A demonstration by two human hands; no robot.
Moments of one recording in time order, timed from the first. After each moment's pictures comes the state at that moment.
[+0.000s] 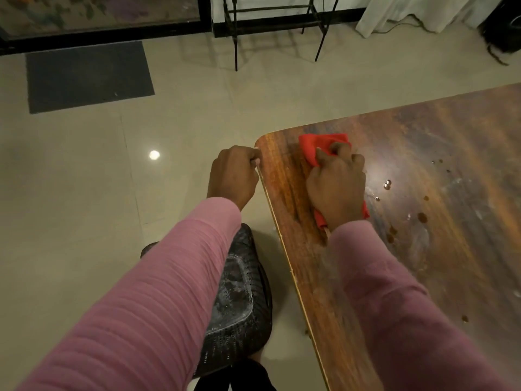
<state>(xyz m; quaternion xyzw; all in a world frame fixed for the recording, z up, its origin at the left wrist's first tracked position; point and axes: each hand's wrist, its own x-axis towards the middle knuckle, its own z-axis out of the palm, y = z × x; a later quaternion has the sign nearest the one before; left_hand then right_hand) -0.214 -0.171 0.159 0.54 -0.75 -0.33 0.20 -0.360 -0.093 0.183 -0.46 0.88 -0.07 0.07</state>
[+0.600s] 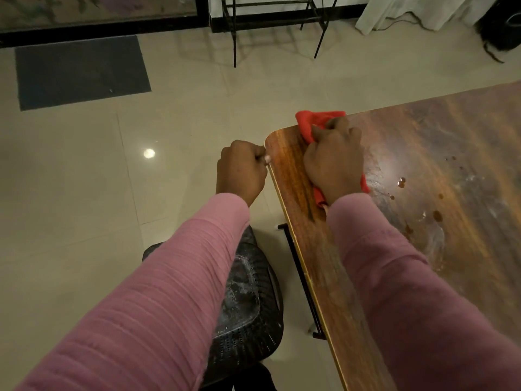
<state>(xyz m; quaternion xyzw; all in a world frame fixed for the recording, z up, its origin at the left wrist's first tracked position) -0.213 -0.179 0.151 0.57 -0.69 -0.39 0.22 -0.351 -0.134 0.178 -0.49 0.87 -0.09 0.04</state>
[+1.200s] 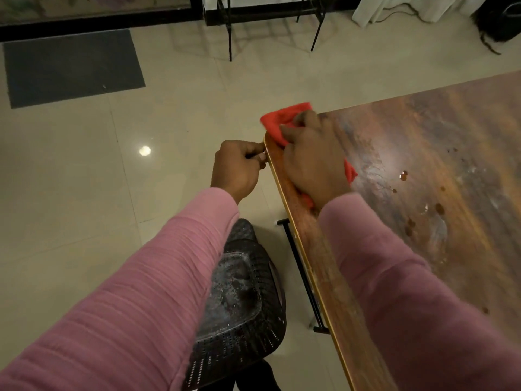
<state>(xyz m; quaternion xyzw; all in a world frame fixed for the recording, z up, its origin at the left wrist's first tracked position) -0.204 -0.184 0.144 0.55 -0.58 -0.56 0.22 -0.325 -0.138 0.177 -0.60 0.79 -0.10 0.05</state>
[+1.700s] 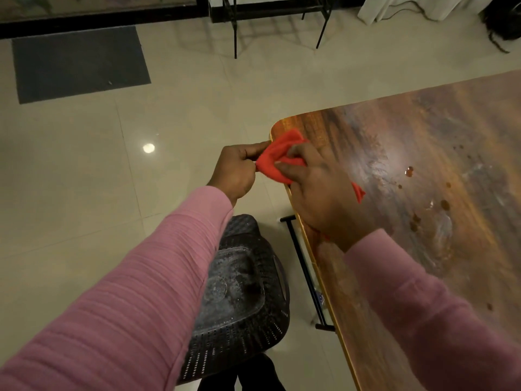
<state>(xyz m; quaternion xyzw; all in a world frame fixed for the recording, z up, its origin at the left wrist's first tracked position) -0.191 -0.180 0.135 0.51 -0.54 -0.63 0.21 -0.315 -0.083 0.178 -0.69 0.71 -0.10 0.08</state>
